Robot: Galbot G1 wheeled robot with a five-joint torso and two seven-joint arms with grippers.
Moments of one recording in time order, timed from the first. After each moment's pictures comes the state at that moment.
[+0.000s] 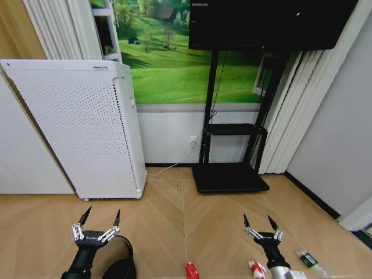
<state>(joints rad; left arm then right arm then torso) 1.92 -1.55 -0.85 -2.35 -0.10 -0.28 0.20 -1.73 1.50 0.84 2.00 0.19 0.30 -0.15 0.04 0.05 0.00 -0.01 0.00</state>
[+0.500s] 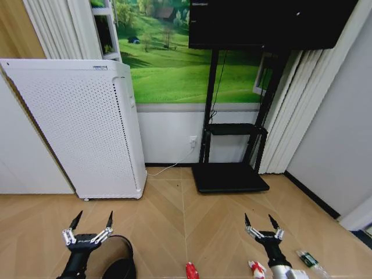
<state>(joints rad) 2.04 -1.53 -0.91 -2.39 -0.31 -0.10 -0.03 -1.70 1.47 0.86 1.98 0.22 0.30 -0.15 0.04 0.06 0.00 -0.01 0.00</state>
